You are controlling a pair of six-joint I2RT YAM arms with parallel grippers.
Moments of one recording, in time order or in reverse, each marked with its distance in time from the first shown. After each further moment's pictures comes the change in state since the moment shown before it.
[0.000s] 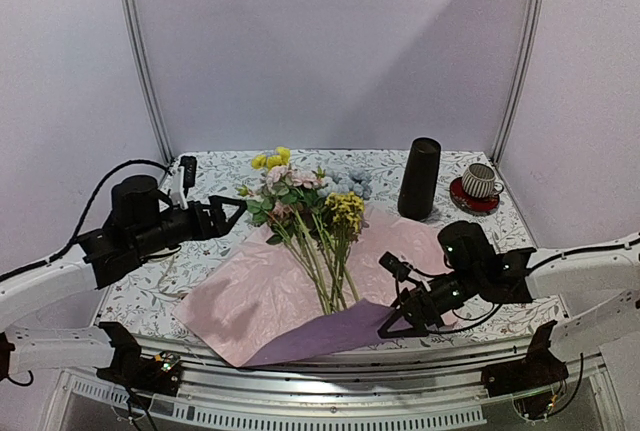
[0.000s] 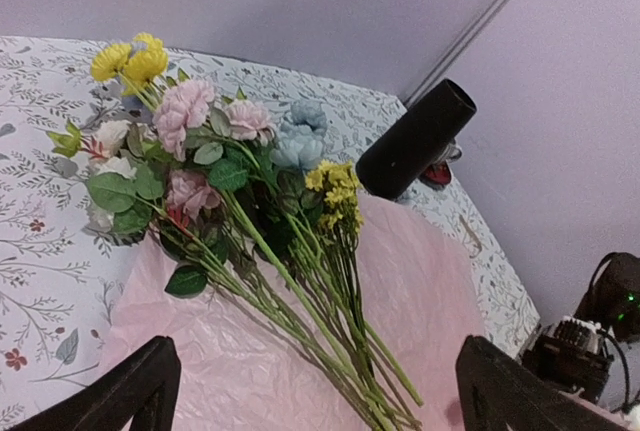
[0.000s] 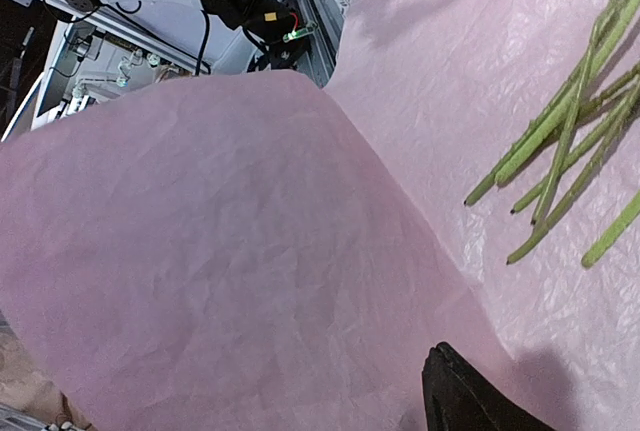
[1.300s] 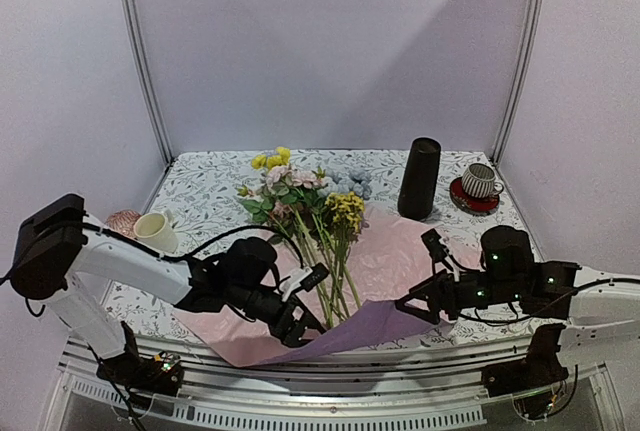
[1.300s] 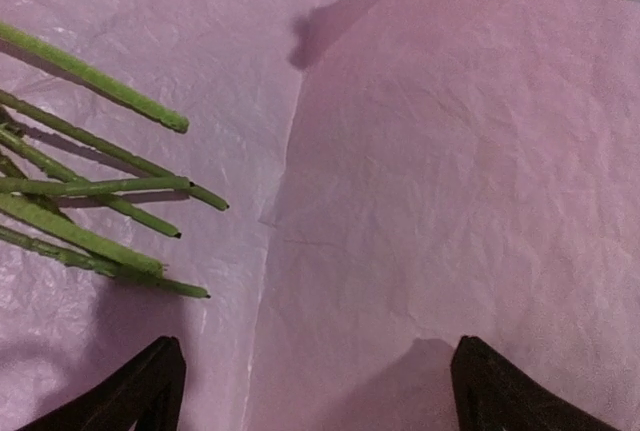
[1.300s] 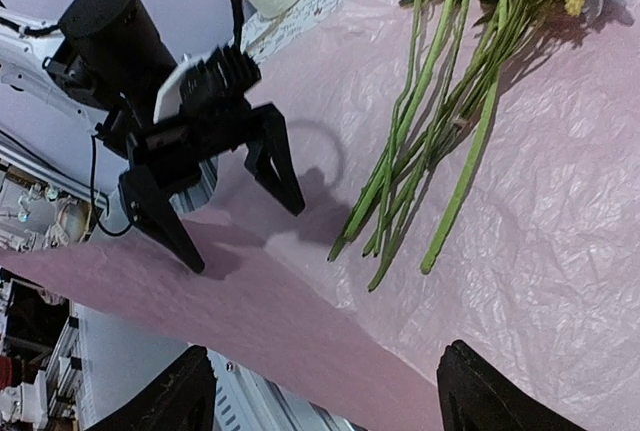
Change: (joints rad) left arm -0.460 0.678 0.043 0.253 0.520 0.079; right arm 0.043 -0.399 -0.109 -0.131 0.486 0.181
